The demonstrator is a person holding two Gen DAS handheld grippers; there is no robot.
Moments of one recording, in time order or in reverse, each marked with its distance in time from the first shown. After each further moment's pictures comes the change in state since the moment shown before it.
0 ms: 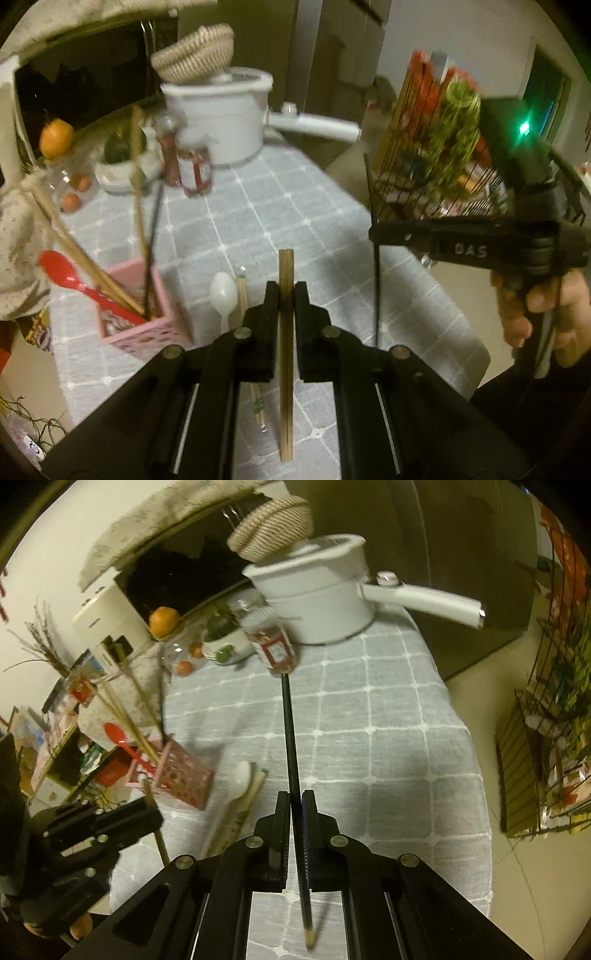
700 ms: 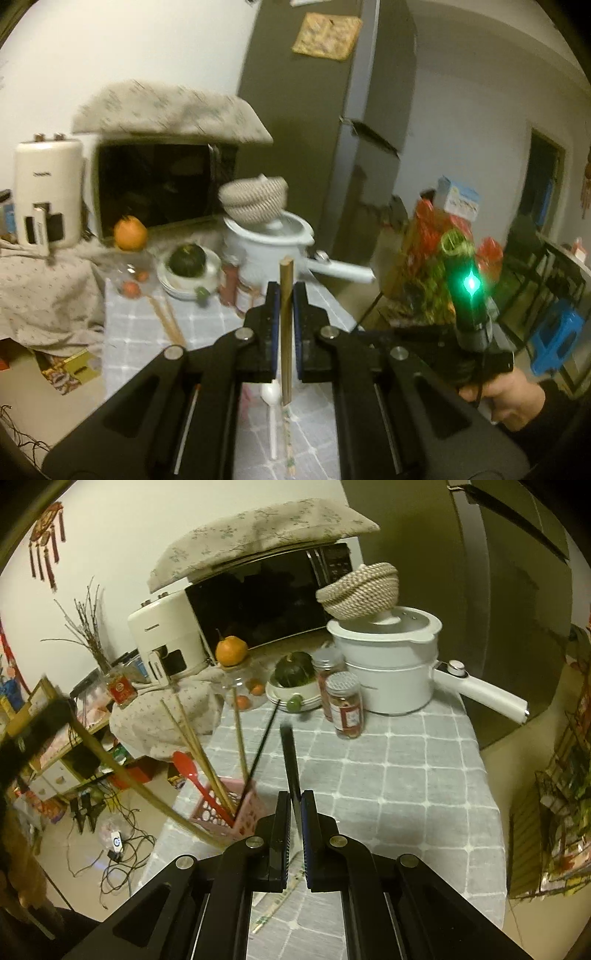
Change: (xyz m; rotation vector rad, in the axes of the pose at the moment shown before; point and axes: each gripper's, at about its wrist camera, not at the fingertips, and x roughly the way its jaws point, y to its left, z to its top) left arm -0.127 0.060 0.026 -0.124 -0.464 0.056; right arm -0.022 0.094 0.027 -0.176 -0.156 0.046
